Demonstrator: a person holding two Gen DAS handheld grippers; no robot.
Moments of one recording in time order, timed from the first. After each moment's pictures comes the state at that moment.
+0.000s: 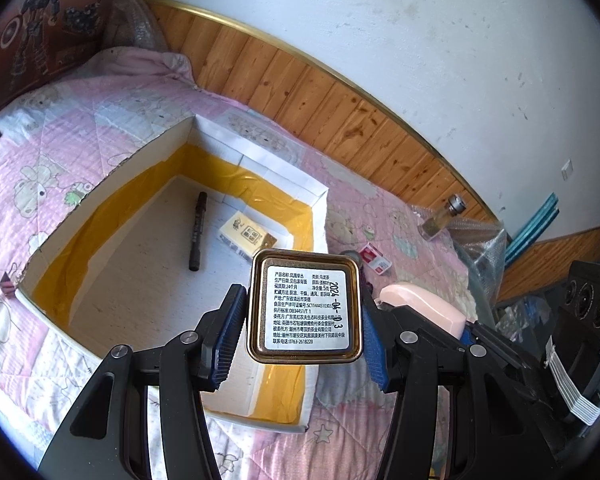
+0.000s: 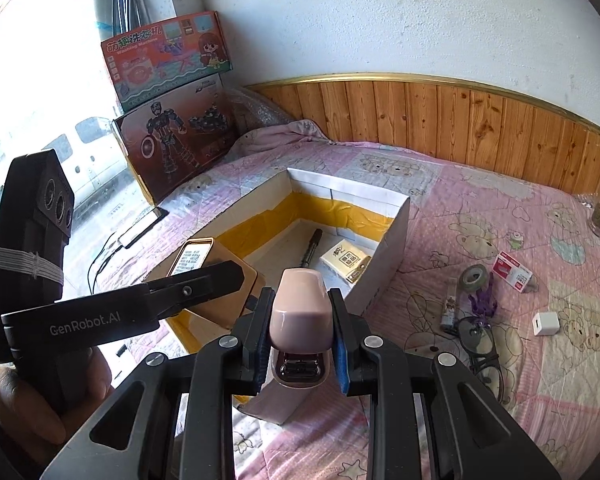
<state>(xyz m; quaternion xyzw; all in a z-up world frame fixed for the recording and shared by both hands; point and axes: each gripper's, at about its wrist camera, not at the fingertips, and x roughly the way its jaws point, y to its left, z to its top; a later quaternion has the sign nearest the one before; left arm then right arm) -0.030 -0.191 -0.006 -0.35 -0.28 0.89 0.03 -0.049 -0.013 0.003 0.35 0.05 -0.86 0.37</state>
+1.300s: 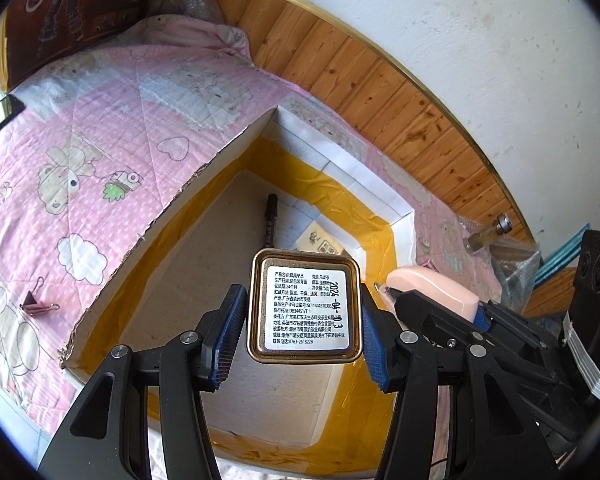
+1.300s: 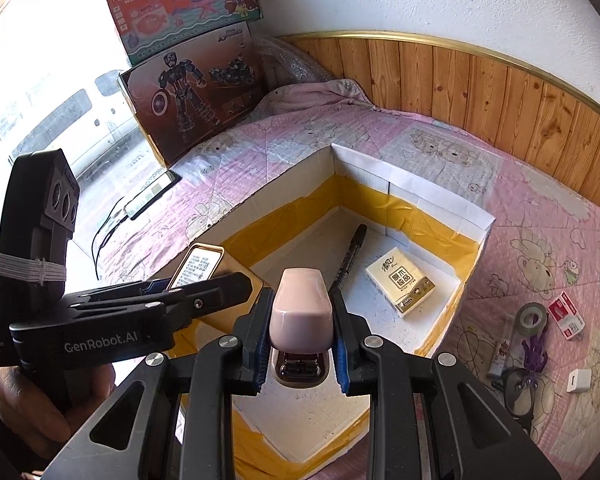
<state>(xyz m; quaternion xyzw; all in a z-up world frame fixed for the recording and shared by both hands) -0.070 -0.266 -0.043 -0.40 -0.30 0.86 -0.03 -0.110 -0.108 -0.018 0.42 0.10 -0.80 0.41</state>
